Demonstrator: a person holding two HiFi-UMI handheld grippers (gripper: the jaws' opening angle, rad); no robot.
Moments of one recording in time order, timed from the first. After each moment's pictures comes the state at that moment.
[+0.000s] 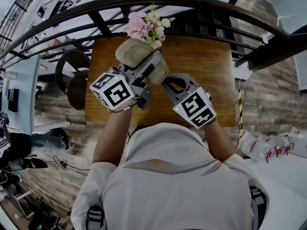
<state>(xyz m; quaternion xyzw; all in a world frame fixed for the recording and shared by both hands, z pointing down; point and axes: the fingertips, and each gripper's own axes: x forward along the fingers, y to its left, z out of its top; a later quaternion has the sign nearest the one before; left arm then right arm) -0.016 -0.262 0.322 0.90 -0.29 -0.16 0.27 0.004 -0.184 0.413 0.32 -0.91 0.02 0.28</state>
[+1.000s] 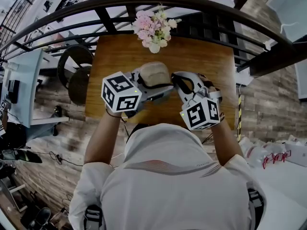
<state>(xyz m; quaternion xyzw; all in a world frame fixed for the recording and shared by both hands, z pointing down) 0.019 -0.182 0.387 0.96 -0.12 0.09 0.21 0.019 -0.188 0.402 0.31 -0.86 -0.22 0.34</state>
